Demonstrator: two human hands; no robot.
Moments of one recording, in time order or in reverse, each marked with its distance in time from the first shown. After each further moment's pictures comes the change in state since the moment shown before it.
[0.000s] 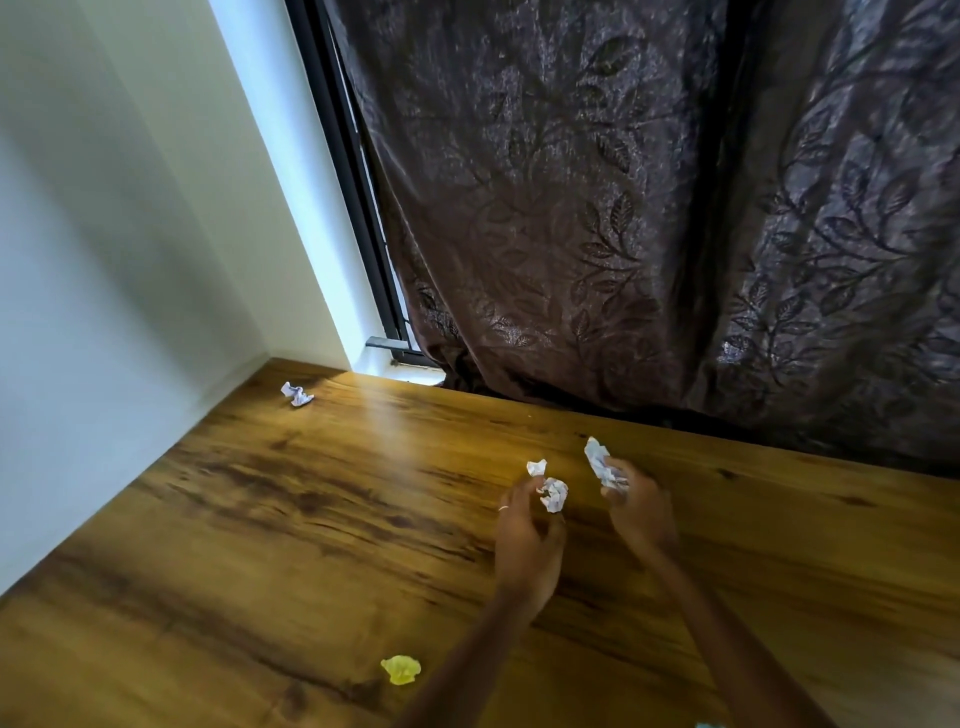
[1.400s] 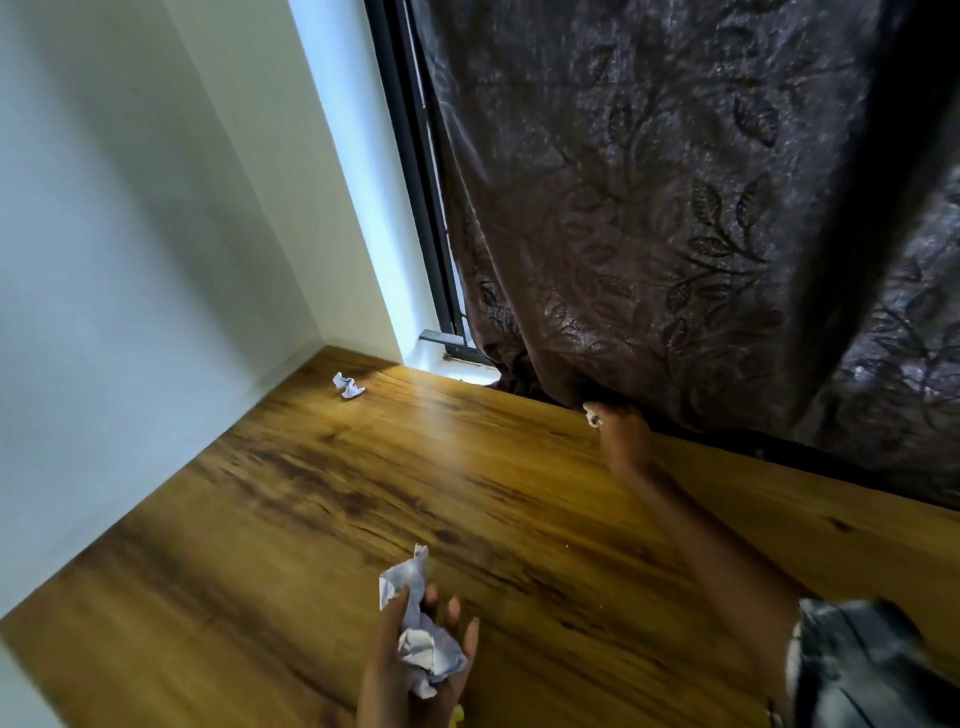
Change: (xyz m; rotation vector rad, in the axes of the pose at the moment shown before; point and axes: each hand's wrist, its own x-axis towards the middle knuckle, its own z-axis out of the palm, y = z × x) left_hand -0.050 -0.022 -0.123 -1.175 0.438 -0.651; right_hand 0.122 -0.061 0.084 -0.420 -0.030 -0.399
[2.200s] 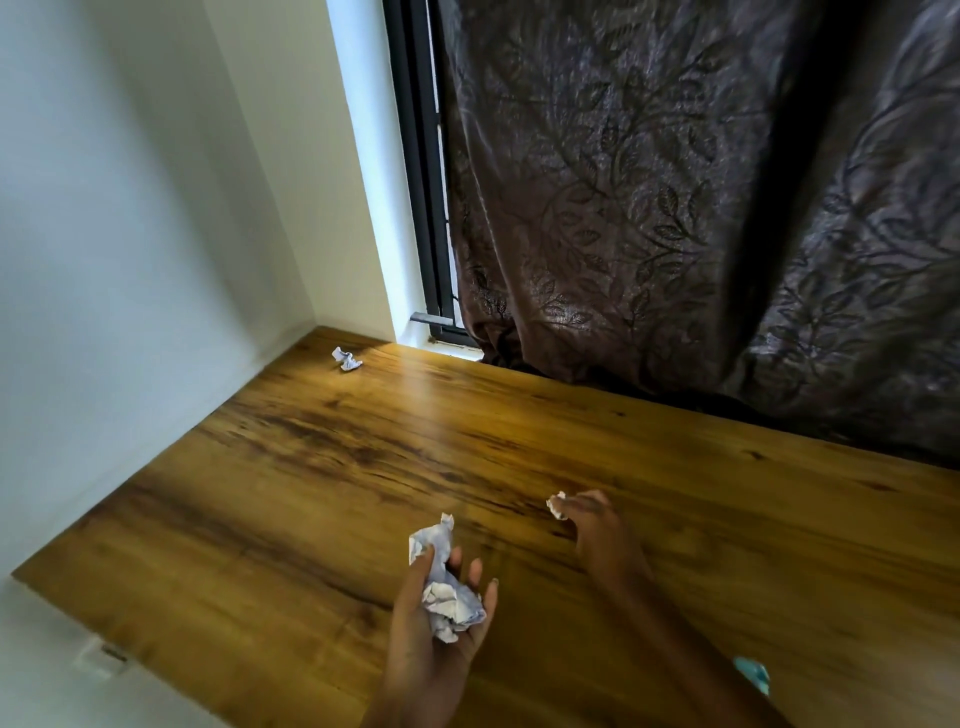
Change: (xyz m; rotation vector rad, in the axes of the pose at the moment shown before) left_hand -0.034 -0.001 -0.060 -0.142 -0.160 -0.275; right_hand -0.213 -0.051 -0.025 0.074 -0.132 -0.107
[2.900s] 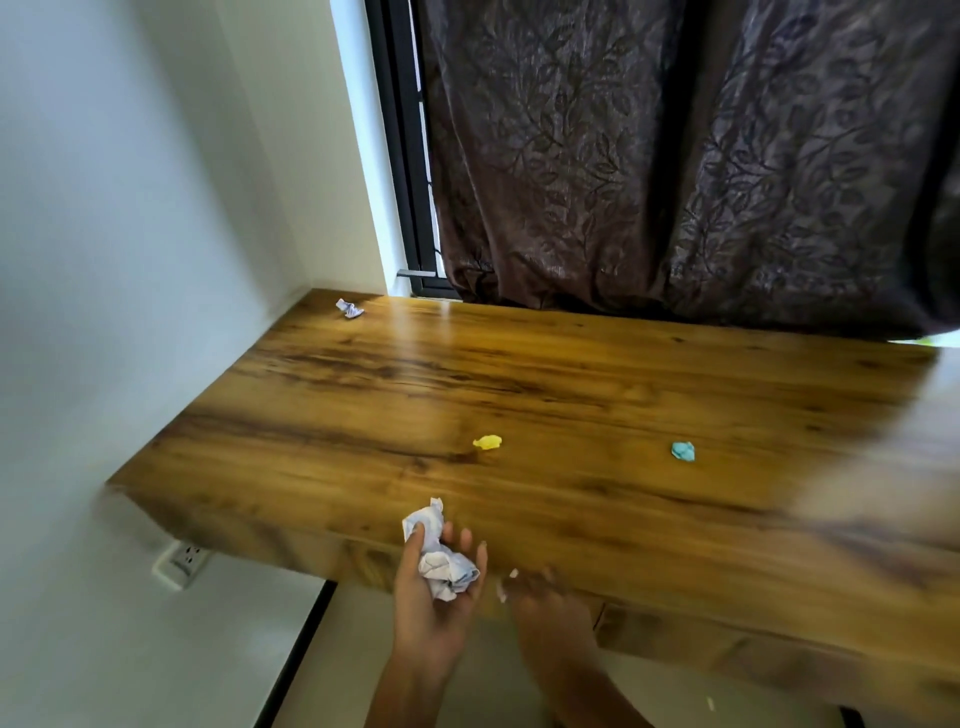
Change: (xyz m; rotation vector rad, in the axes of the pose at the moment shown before) left_hand -0.109 0.001 -0.142 -0.017 -0.154 -0.025; right_hand -0.264 -0.189 0.048 -0.174 -0.027 0.069
